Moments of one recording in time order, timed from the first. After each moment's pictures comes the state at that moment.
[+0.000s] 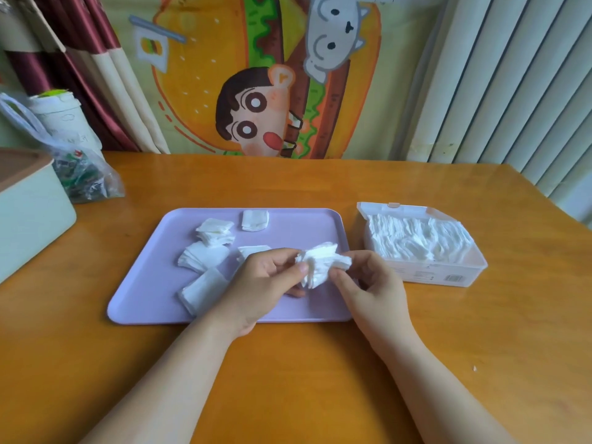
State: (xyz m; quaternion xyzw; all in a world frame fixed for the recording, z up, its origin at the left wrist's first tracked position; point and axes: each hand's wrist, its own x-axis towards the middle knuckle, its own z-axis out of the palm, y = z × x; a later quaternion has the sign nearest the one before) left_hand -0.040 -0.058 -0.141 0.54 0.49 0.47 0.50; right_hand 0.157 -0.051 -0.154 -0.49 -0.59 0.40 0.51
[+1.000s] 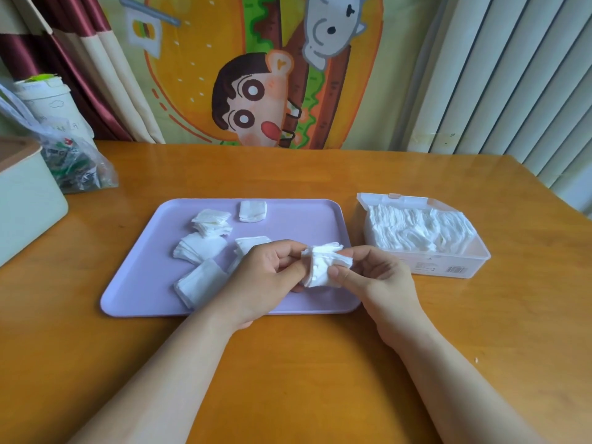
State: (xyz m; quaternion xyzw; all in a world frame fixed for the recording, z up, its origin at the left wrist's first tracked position) left_hand -0.032 -0.060 -0.138 0.54 0.47 0.46 0.52; right_hand 0.167 -0.043 -0.157 -0.44 -0.53 0.53 0.50
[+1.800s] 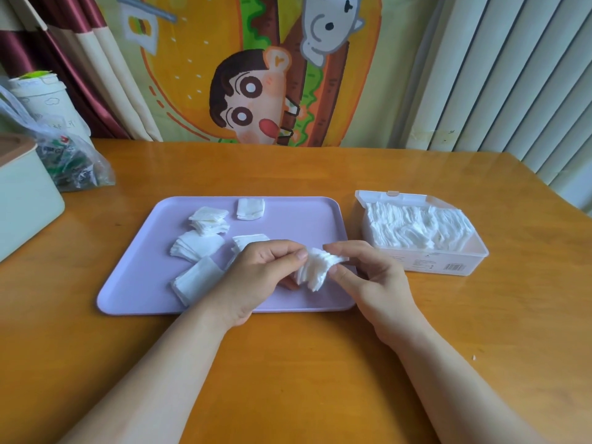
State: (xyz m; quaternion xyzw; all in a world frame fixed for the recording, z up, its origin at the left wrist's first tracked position) left_hand -0.040 -0.059 -0.138 0.56 0.47 0.46 0.51; right_hand 0.169 -0.043 -0.160 -0.41 -0.62 0.45 0.50
